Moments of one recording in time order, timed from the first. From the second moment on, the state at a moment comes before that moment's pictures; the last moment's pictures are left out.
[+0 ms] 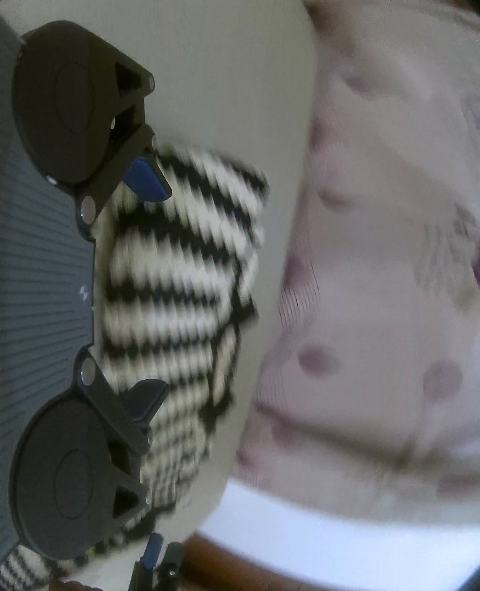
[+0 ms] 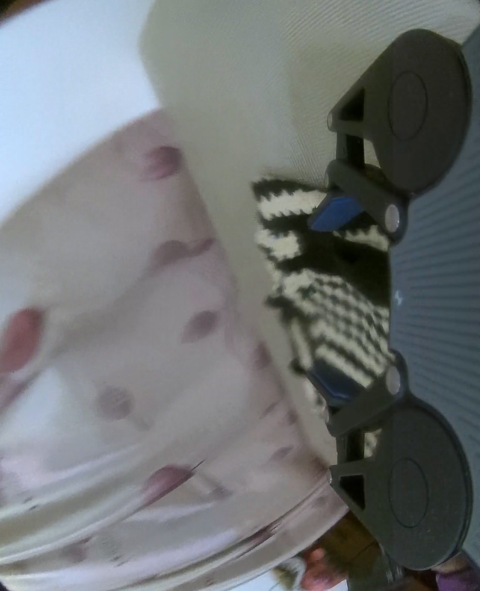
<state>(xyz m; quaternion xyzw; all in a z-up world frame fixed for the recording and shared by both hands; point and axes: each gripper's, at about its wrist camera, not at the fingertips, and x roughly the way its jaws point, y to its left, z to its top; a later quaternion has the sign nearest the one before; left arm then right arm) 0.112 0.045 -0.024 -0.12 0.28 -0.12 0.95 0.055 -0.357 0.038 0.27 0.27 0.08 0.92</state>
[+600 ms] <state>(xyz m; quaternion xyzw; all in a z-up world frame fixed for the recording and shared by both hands) 0.116 0.062 -0.030 -0.17 0.27 -0.13 0.94 0.120 -0.346 0.003 0.19 0.32 0.02 0.93</state>
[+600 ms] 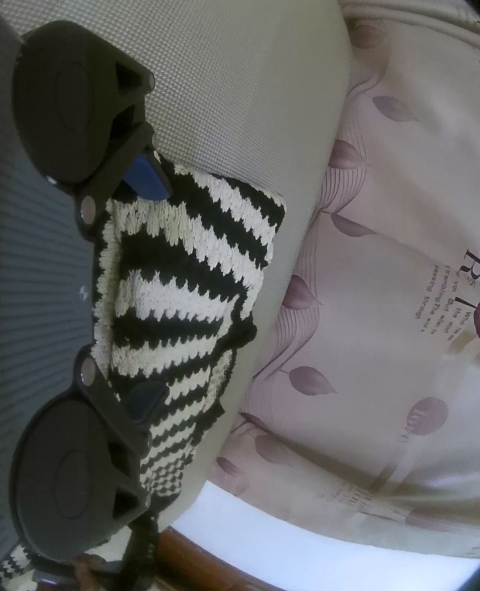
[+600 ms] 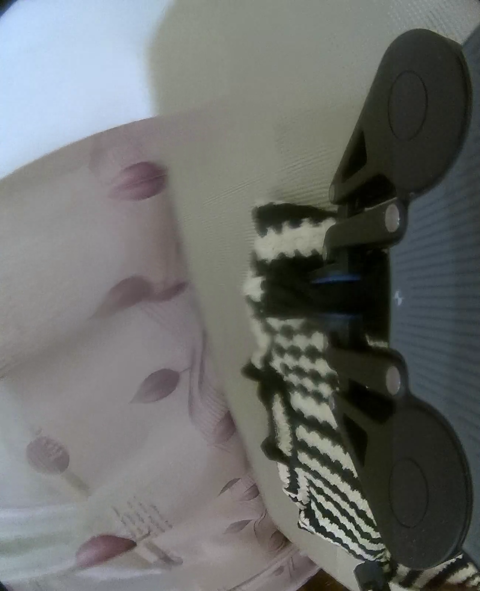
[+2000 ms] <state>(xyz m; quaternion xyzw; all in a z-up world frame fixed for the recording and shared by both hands) -0.059 0.179 -0.029 -0.25 0.35 -0.19 0.88 -0.184 -0.329 0.002 0.28 0.29 0.04 0.91</state>
